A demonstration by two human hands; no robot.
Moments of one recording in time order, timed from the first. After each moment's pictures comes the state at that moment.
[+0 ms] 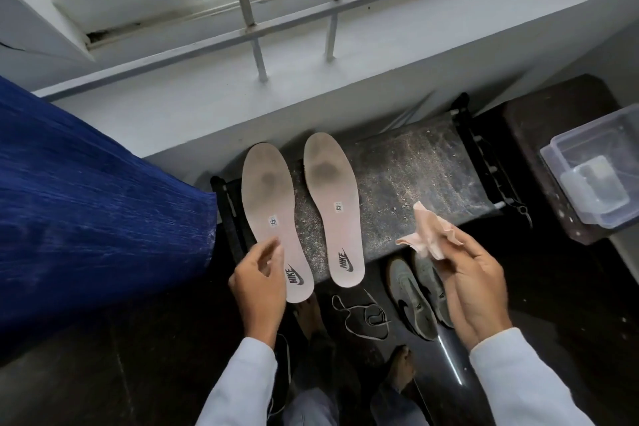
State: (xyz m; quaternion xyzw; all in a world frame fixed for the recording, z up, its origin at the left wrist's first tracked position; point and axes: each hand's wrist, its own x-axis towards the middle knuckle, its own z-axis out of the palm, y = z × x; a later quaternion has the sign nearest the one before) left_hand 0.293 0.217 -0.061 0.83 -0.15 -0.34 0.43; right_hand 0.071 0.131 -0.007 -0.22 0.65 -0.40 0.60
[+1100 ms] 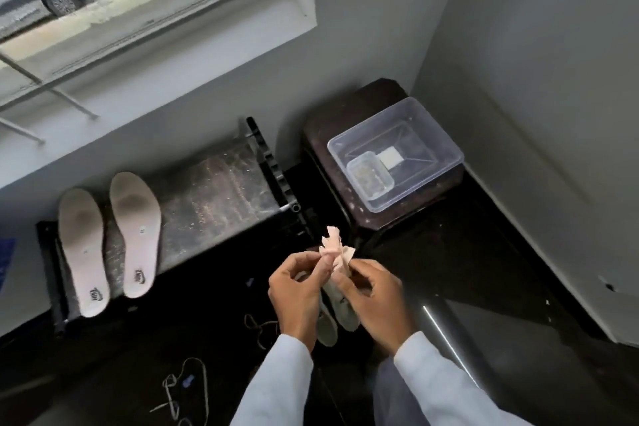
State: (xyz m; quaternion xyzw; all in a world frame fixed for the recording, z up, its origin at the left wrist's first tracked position) left_hand -0.198 0.113 0.016 0.76 -0.16 -0.45 0.45; right_hand -0.319 0.095 0.013 -0.55 0.58 -0.23 0.55
